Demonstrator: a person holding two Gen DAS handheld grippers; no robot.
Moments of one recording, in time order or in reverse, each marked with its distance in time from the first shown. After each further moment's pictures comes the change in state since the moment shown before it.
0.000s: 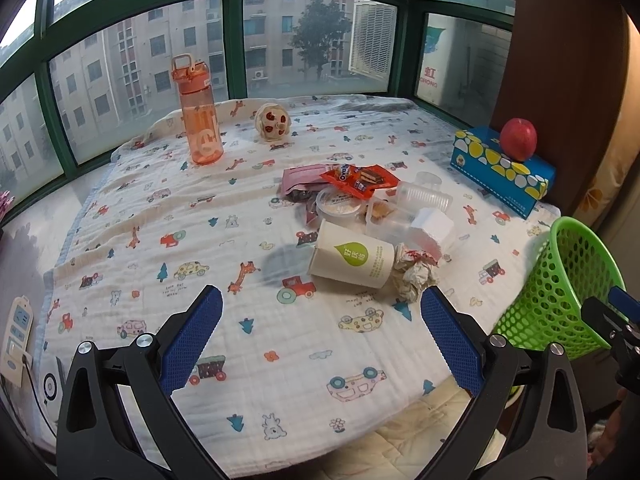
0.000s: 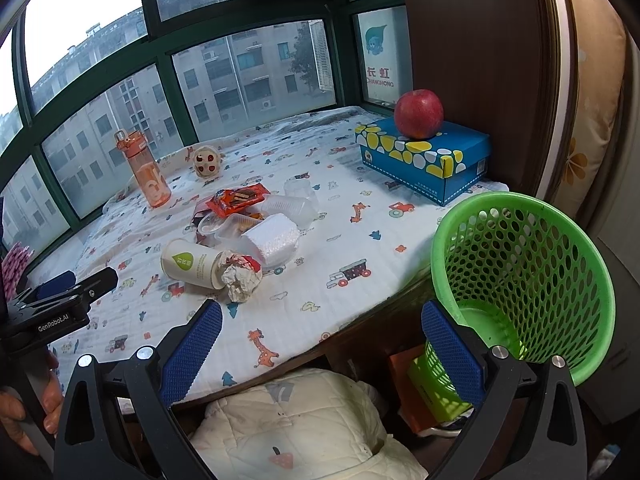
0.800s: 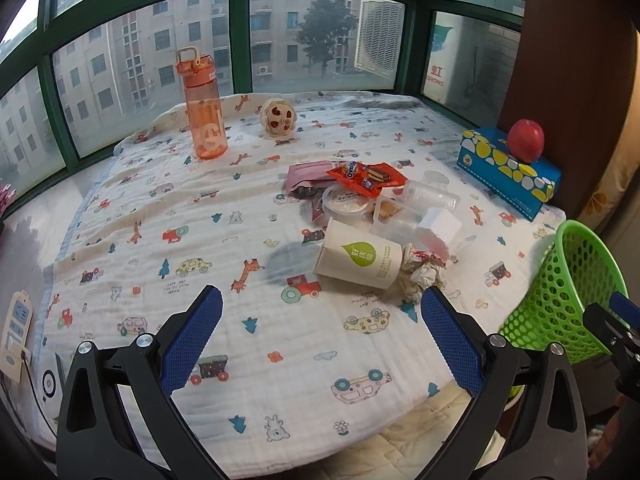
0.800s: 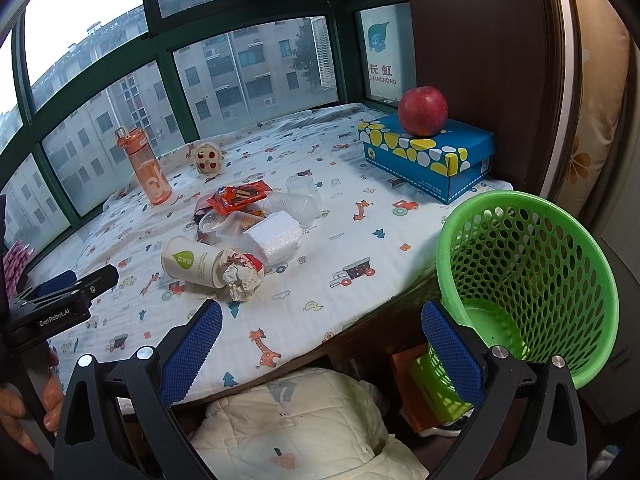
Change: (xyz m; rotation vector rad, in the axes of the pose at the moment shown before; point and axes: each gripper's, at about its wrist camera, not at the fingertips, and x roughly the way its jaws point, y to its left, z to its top) left arm 0.002 0.001 0.007 -0.017 0.017 0.008; right arm 0.004 0.007 0.000 -0.001 0.013 -0.001
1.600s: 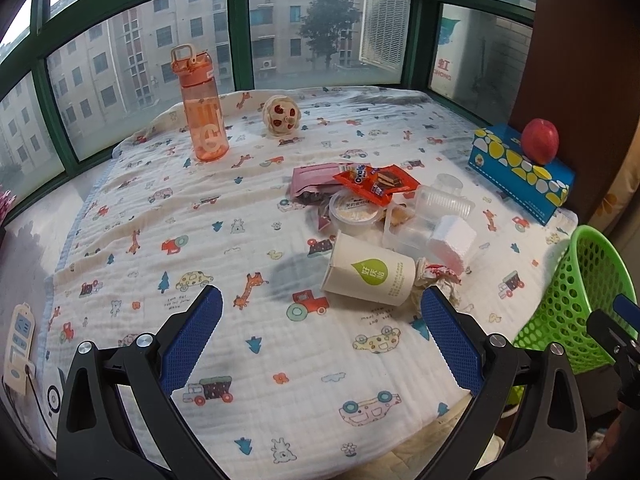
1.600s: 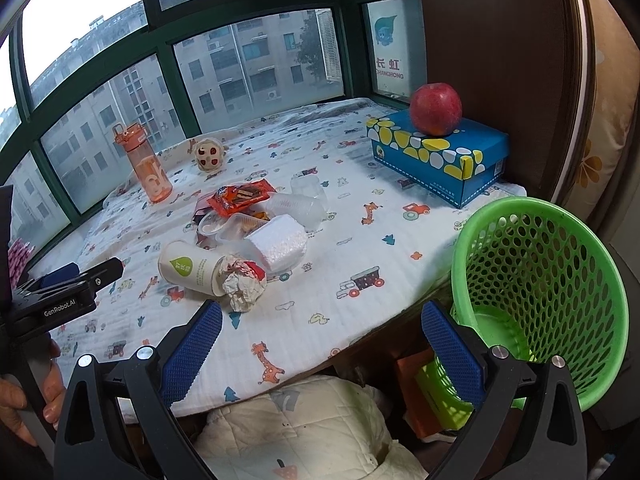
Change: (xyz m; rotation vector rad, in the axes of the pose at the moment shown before) left arm 0.025 0.001 0.020 0.007 0.036 0.023; right arm 0.021 0.003 0.016 -0.007 0.030 0.016
